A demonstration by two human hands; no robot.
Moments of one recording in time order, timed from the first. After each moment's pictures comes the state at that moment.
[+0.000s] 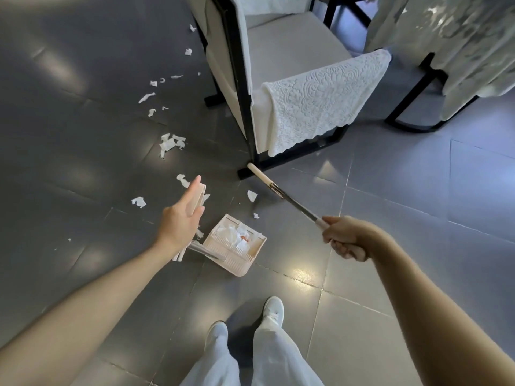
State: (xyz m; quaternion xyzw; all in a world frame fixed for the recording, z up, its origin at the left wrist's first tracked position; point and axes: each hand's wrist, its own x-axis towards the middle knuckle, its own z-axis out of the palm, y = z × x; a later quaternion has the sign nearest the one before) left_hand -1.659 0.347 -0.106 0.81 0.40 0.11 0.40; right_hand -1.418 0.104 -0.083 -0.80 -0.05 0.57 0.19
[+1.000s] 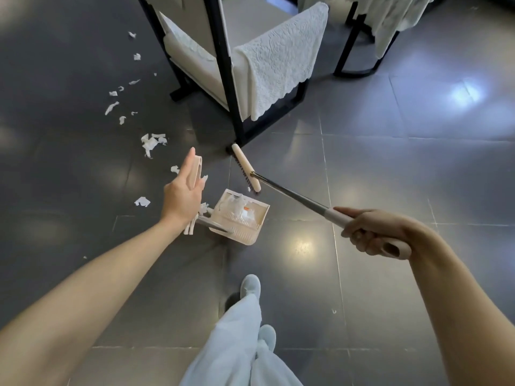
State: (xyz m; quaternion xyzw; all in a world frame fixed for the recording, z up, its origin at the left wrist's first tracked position) left_hand -1.844 0.369 -0.089 0.84 0.29 0.13 0.44; right_hand -1.732 0.028 -0.009 -0.66 0.16 0.57 0.46
